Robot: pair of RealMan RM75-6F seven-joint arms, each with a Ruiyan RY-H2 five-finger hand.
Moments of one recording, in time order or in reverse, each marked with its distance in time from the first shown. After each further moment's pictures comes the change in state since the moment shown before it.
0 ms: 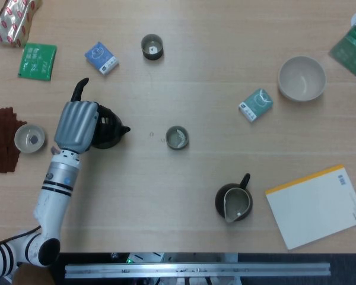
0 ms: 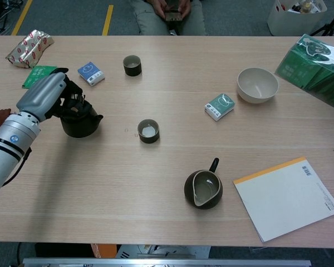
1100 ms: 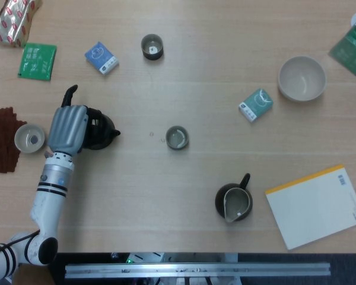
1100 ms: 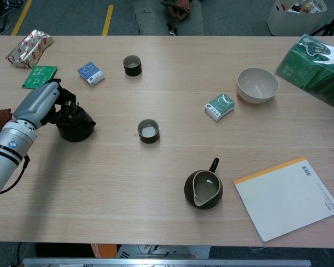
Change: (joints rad) left arm 0.031 -0.047 0.000 0.129 -0.008 -0.029 -0.092; right arm -0.006 0.004 0.003 -0.016 0.013 0.001 -0.013
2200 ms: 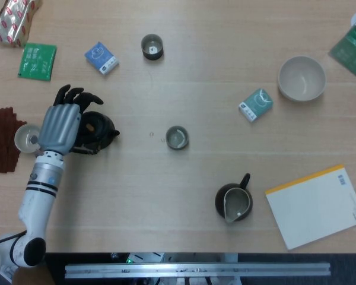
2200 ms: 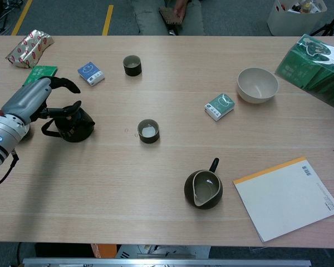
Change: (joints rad) left arm 0.004 0.136 -0.012 -0.179 -0.042 -0.045 0.092; right arm -0.005 0.004 0.005 -0.005 -0.007 0.015 0.020
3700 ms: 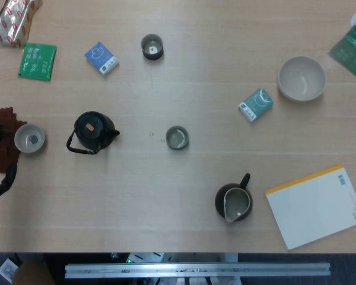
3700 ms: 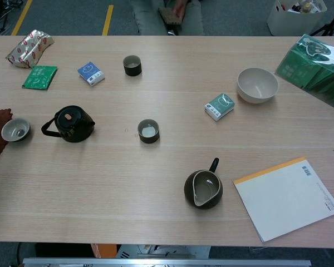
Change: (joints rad) left arm 0.352 0.383 0.188 -0.308 0.322 0.500 0.138; right arm -0.225 -0.077 -0.090 0.172 -0.056 0.223 0.122
